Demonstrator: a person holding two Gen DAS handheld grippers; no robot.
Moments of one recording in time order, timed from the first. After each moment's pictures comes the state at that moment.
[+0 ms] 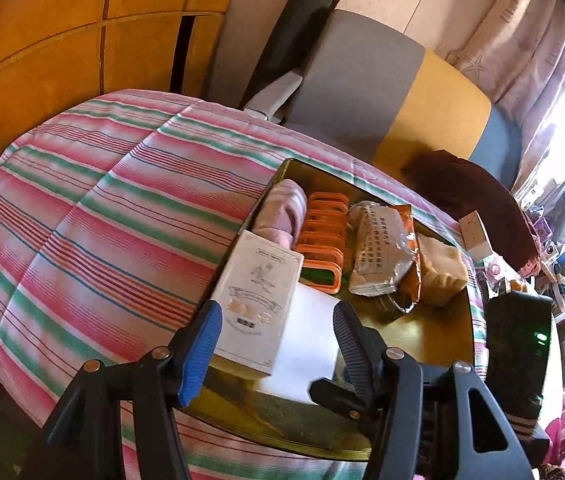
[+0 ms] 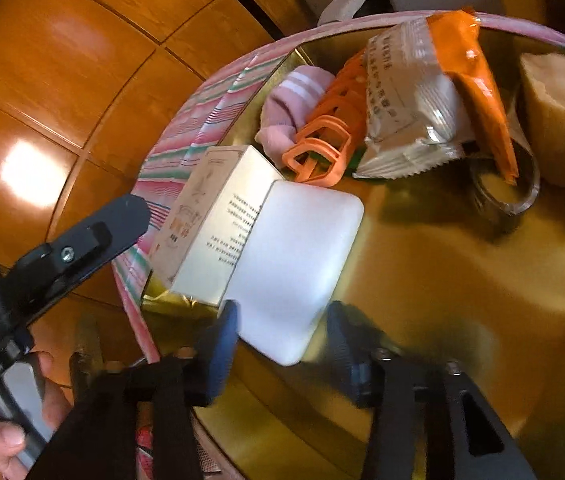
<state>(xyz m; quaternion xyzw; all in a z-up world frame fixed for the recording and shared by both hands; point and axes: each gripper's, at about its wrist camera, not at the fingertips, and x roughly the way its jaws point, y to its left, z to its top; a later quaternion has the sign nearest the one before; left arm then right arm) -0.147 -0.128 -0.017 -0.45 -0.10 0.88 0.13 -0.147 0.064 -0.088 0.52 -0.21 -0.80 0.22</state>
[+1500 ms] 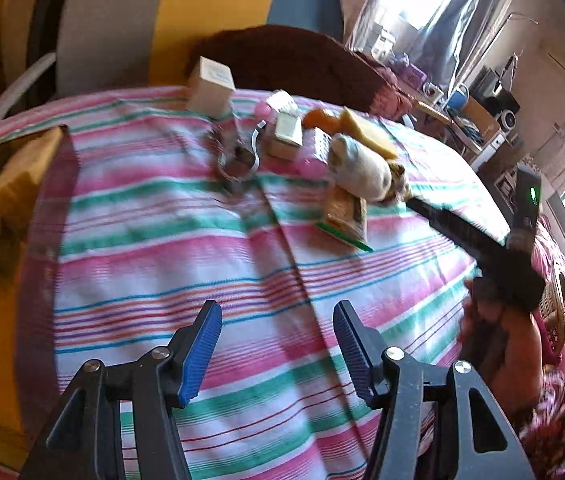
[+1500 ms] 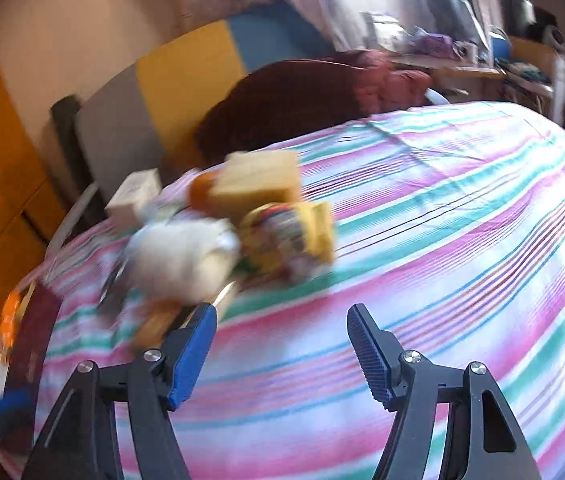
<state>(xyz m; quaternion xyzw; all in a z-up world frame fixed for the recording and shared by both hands) -0.032 0.221 -0.042 -0.50 0.05 0.78 0.38 0.047 0.504 -0.066 0.32 -0.24 -0.89 -0.23</state>
